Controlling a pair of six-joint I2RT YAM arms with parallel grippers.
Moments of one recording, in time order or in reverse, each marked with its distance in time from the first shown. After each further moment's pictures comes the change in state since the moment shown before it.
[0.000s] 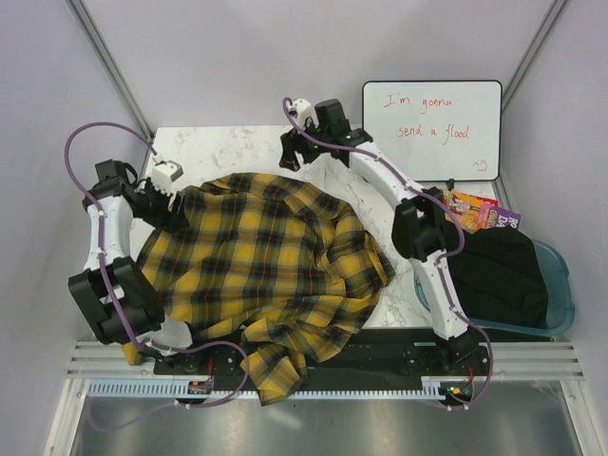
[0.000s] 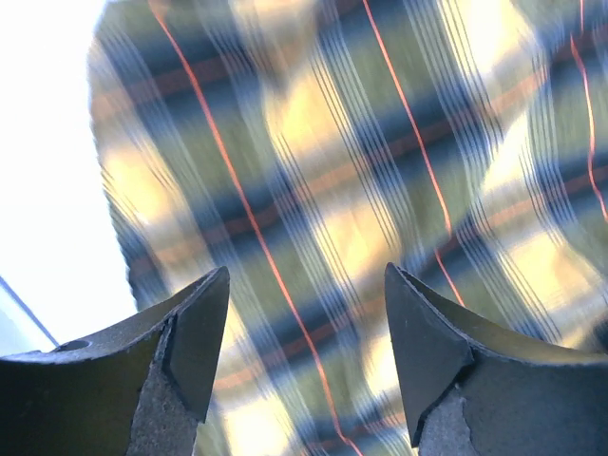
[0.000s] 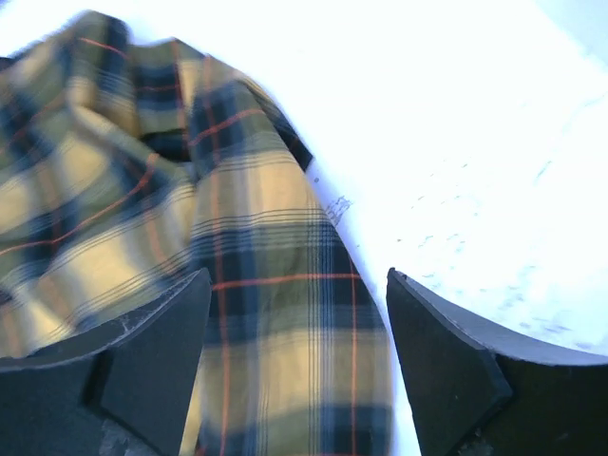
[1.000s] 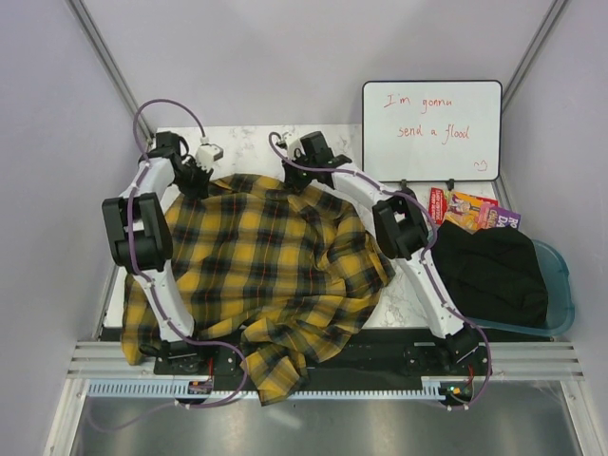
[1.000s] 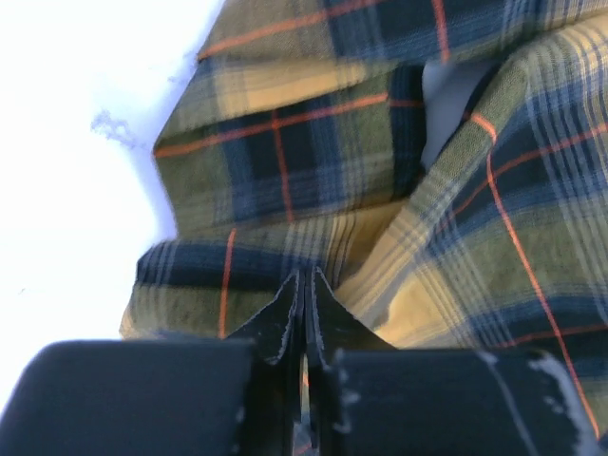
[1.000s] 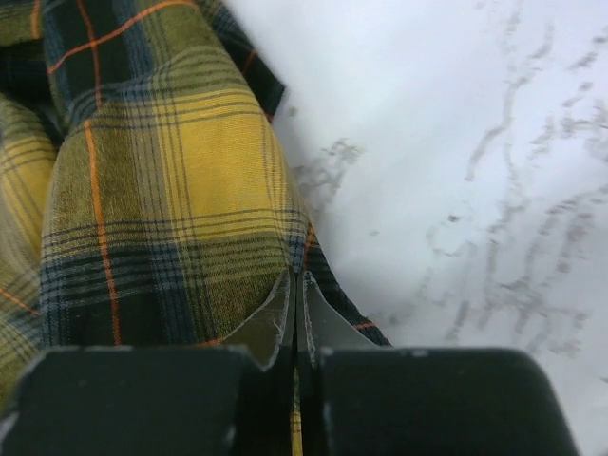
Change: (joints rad) left arm -0.257 0.557 0.391 0.174 -0.188 -0.090; right arm 0.051 0.228 -0.067 0.167 0.085 0.027
